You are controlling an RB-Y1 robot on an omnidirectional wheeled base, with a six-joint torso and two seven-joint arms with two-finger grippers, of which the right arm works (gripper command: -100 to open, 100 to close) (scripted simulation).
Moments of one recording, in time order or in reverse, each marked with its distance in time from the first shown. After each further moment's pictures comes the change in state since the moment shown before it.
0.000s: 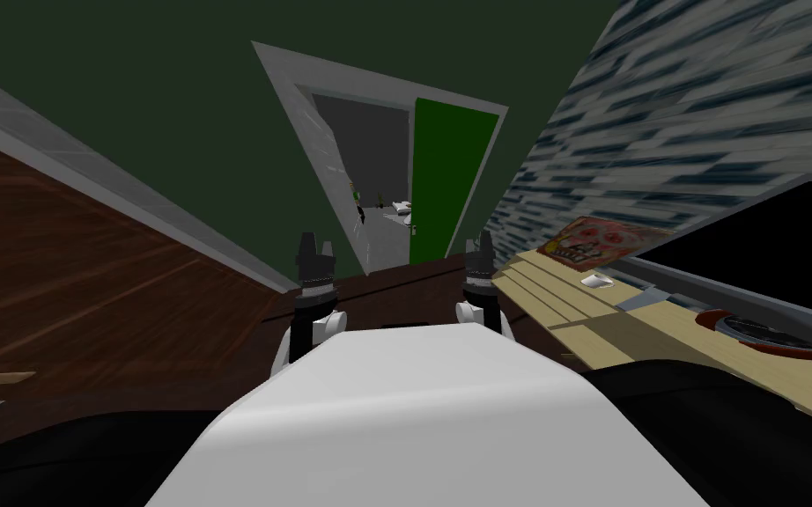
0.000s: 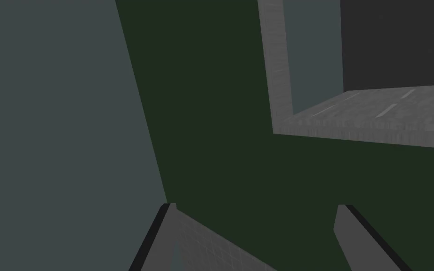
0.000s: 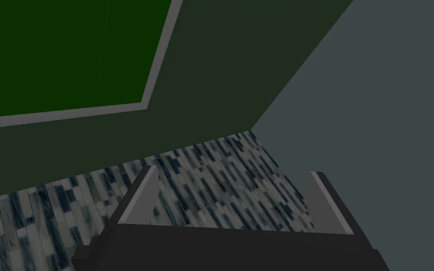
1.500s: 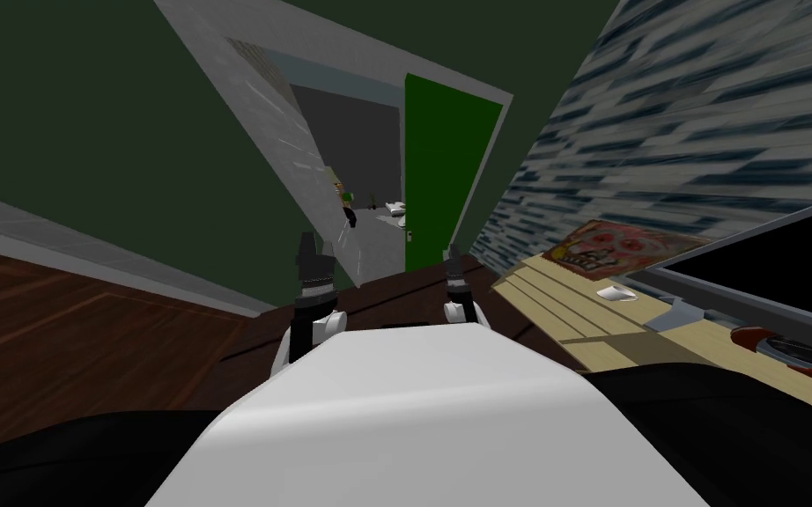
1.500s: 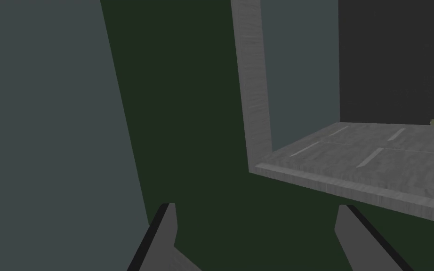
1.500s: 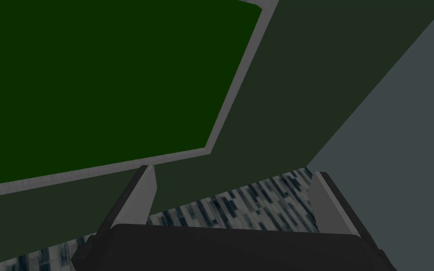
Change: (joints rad) arm -0.100 -0.086 0.092 0.293 -0.023 -0.059 -0.032
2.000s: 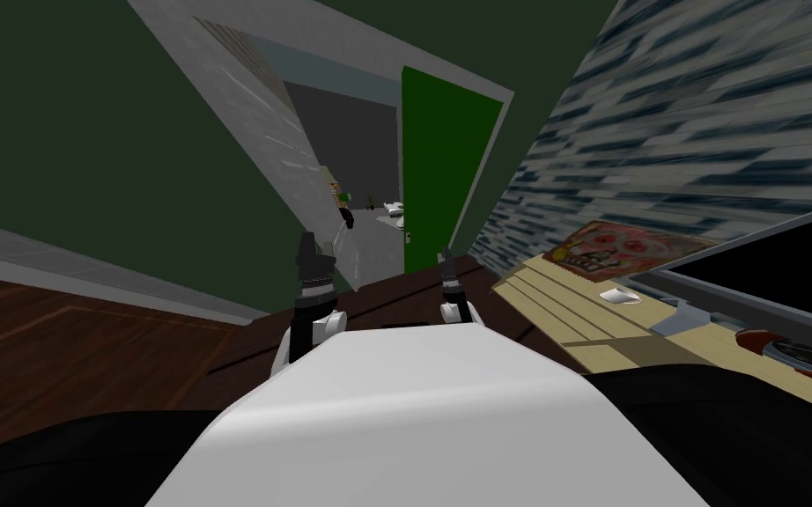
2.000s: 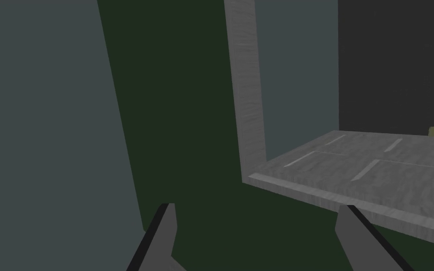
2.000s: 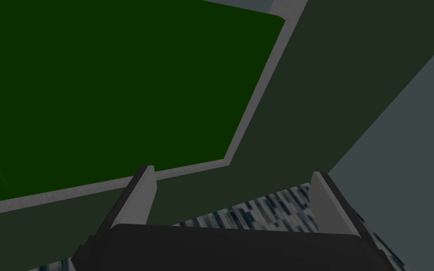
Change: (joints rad) arm -0.030 -0.014 0.033 0.091 -0.005 -0.018 -0.007
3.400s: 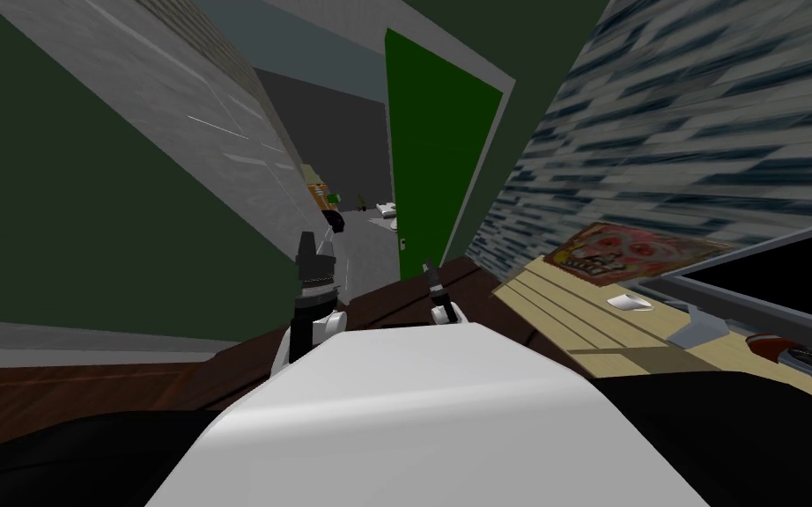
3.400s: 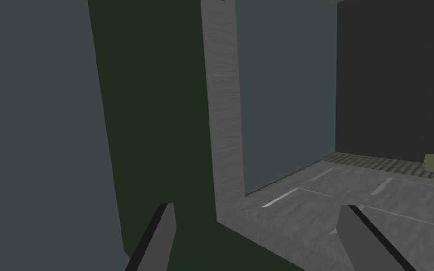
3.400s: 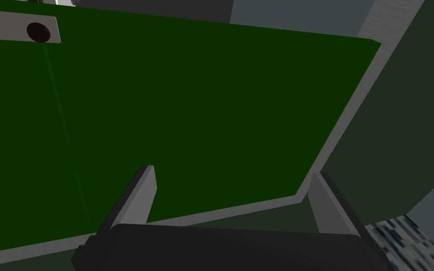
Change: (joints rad) arm -0.120 -0.032 0.105 0.344 -0.026 -0.068 -0.036
